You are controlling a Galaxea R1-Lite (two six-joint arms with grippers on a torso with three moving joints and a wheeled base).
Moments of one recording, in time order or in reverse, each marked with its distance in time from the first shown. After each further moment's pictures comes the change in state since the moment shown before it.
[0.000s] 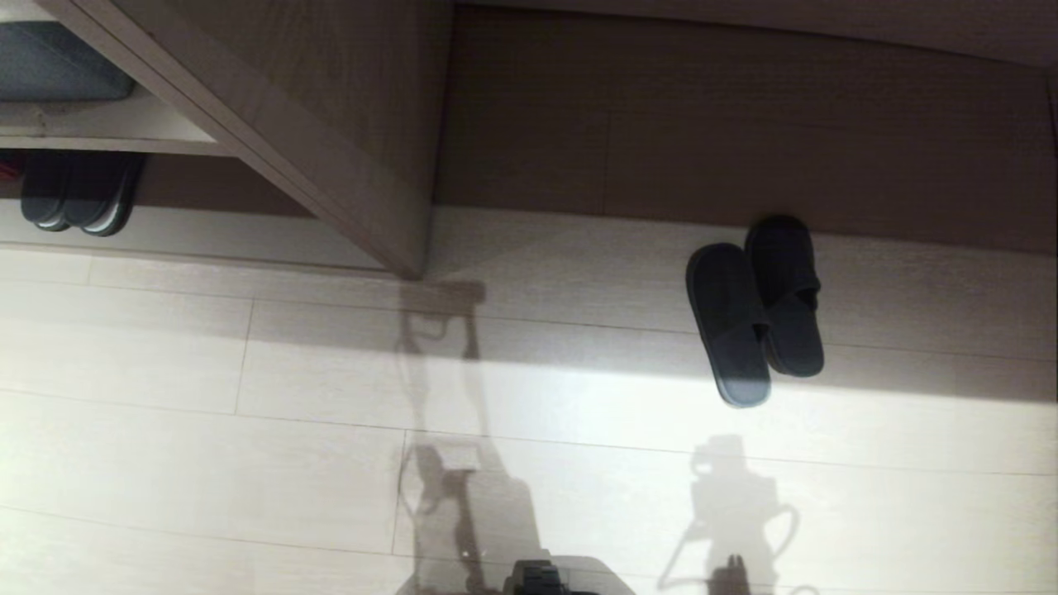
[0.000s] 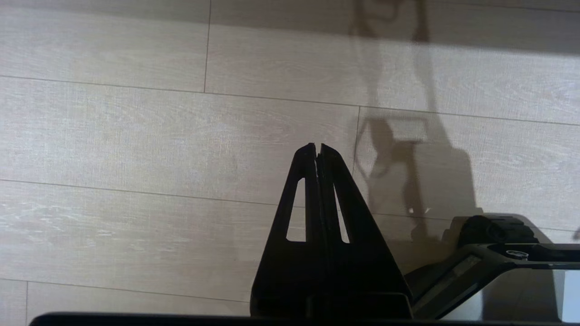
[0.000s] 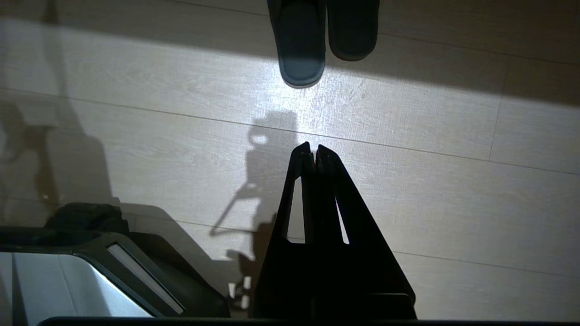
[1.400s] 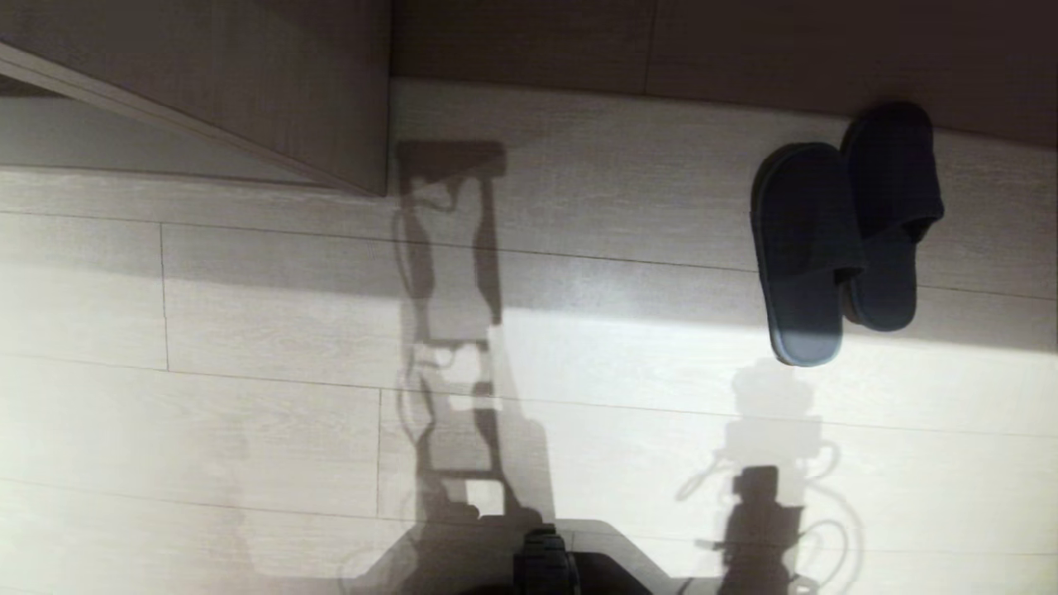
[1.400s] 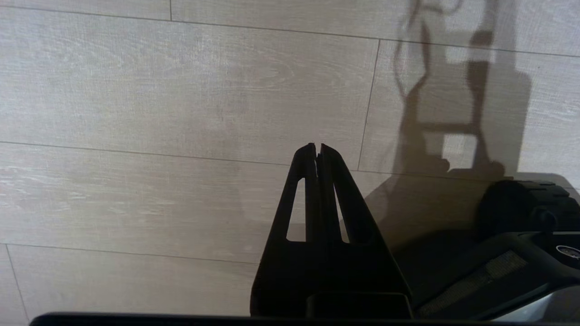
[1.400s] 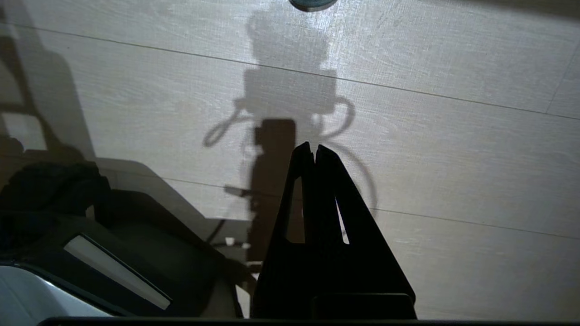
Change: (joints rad) left arm 0.000 0.000 0.000 0.000 -0.001 0.001; right arm 0.000 0.001 0.000 0.000 0.000 -0.004
